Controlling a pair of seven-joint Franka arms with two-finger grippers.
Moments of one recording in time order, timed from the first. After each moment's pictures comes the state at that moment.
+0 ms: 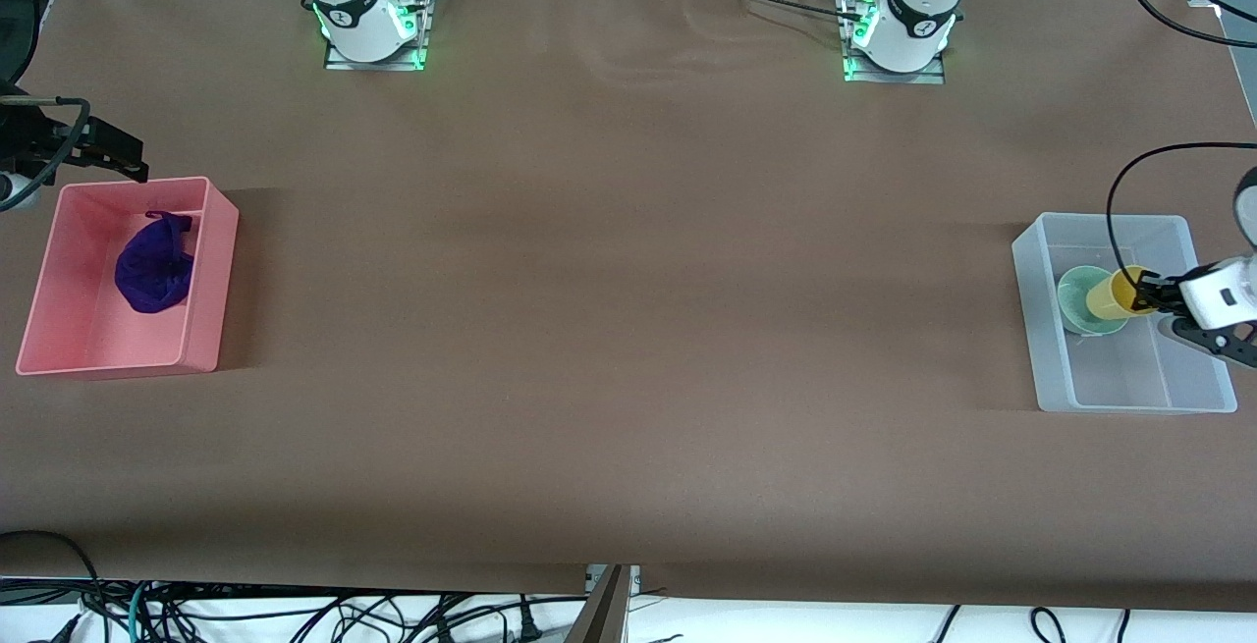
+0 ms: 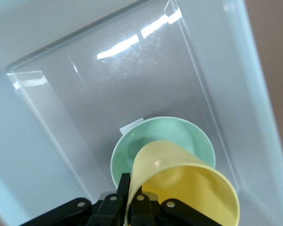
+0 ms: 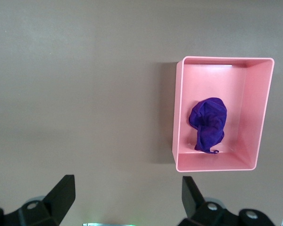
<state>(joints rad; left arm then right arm) 0.71 0.56 -0.33 -1.75 0.31 2.14 0.66 -0.03 0.07 0.00 -1.52 -0.08 1.51 -0.10</state>
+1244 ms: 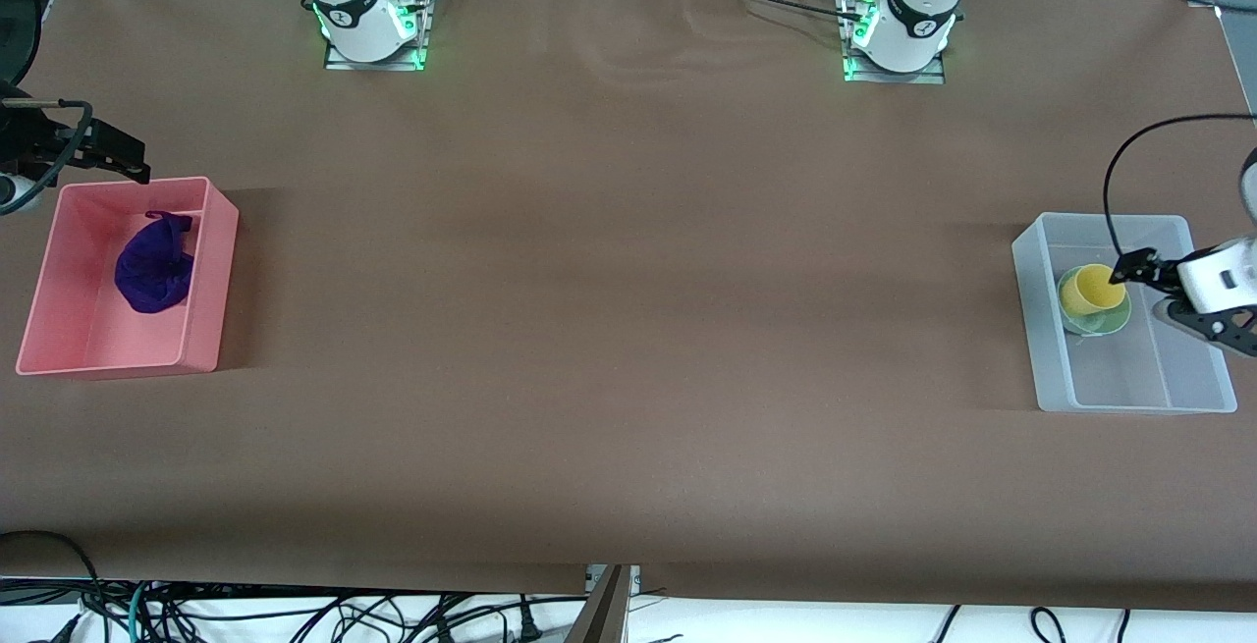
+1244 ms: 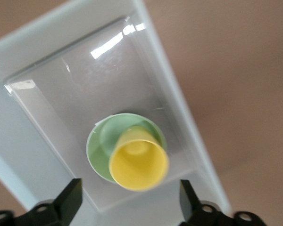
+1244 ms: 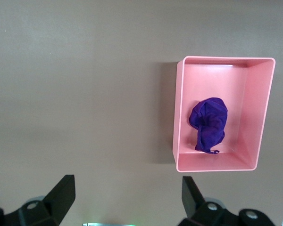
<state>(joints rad) 0.73 0.41 -0.48 -1.68 0.27 1.85 0.63 -0.03 0.07 0.00 -1.52 -0.08 1.51 -0.10</state>
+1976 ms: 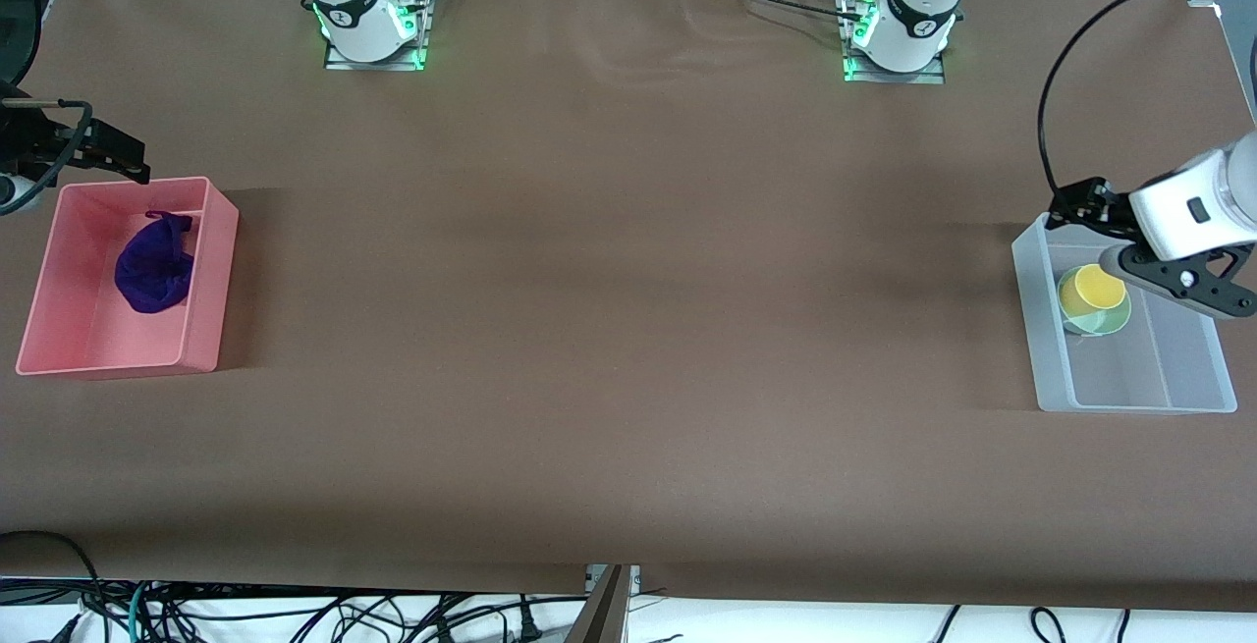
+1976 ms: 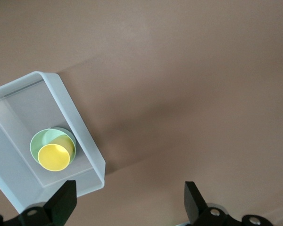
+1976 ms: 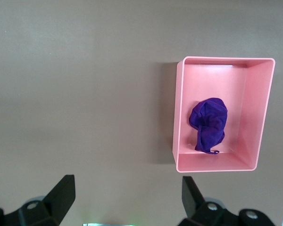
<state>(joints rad) 0.68 0.33 -0.88 -1.41 0.25 1.43 0.19 -0.03 0.07 0.00 -1.52 -0.08 1.51 -0.10</state>
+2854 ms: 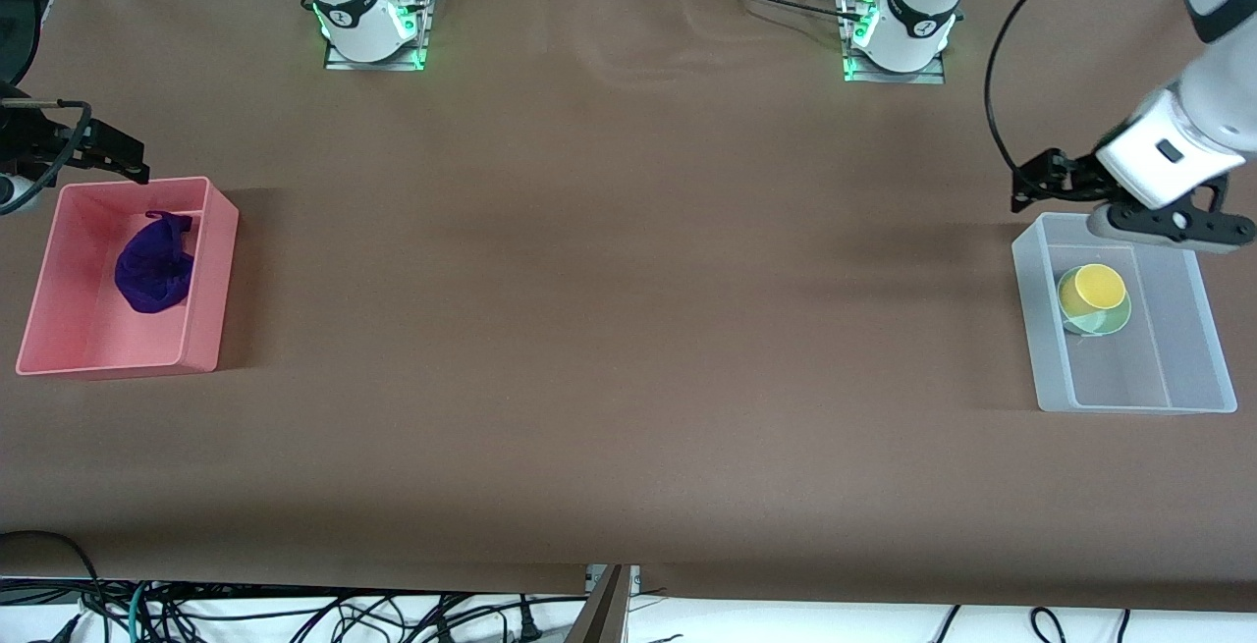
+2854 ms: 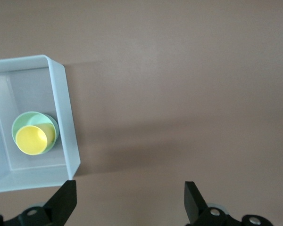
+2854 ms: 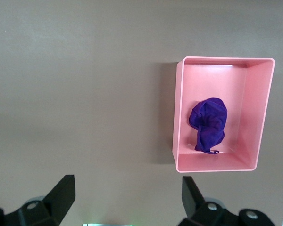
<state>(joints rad) 0.01 -0.01 -0.09 -1.74 -0.01 1.68 0.00 -0.03 0.07 0.00 -1.52 -0.08 1.51 -0.10</state>
